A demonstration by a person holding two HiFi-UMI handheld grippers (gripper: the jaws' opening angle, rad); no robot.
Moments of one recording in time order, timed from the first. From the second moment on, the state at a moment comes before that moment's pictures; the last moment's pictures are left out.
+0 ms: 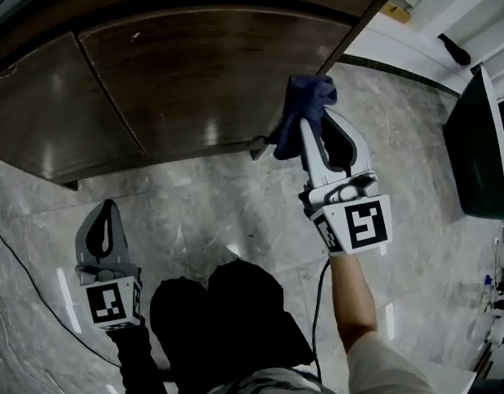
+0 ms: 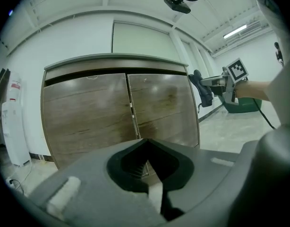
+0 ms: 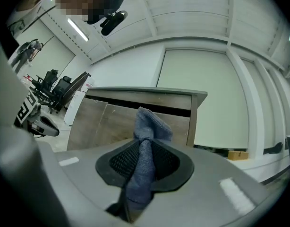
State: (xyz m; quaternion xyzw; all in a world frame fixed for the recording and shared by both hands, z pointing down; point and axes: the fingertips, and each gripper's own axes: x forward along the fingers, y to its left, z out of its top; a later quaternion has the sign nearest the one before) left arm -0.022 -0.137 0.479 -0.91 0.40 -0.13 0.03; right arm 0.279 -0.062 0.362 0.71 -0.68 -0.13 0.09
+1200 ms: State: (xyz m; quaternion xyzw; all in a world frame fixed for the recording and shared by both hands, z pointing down) left arm -0.037 -0.113 0.497 -0.89 0.44 -0.15 0.03; right arm 0.350 -0.128 0.365 0.73 -0.66 -0.16 0.09
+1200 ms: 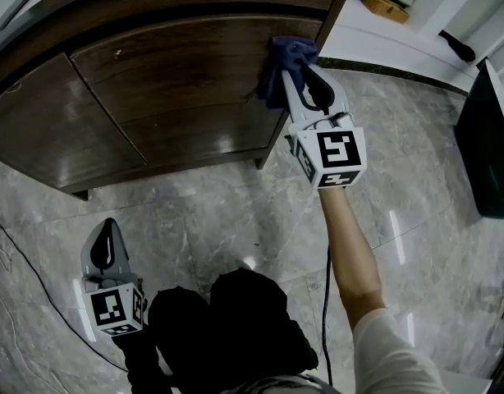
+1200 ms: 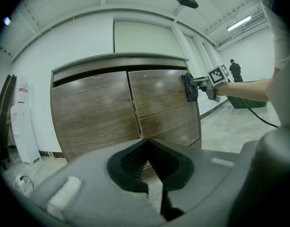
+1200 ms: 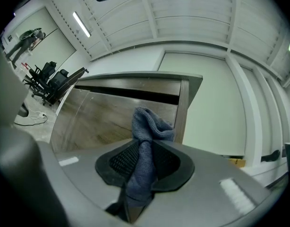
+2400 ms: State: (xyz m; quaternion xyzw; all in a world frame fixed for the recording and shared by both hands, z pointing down) left arm -0.049 -0.102 0.516 -0.88 0.44 -0.16 0.01; right arm 0.328 -0.134 0.636 0.71 -0.68 0.05 0.17
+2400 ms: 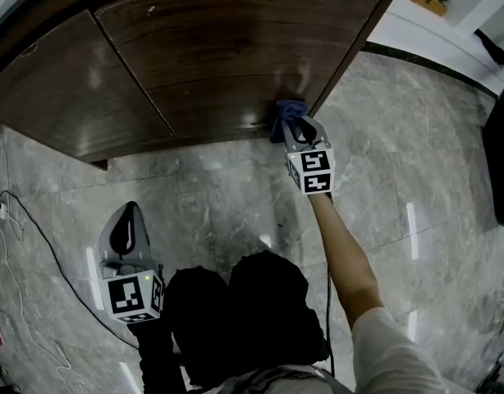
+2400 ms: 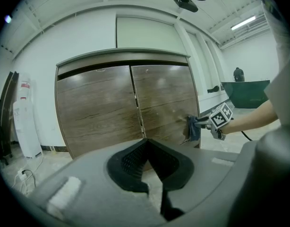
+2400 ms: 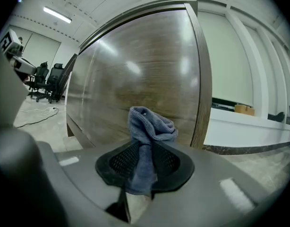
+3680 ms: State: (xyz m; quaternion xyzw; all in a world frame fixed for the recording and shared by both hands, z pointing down) left arm -0.064 -0.098 0.519 -0.88 0.45 -0.15 -0.01; right arm 0.291 -0.153 0.477 0.70 -0.70 -0.05 0.12
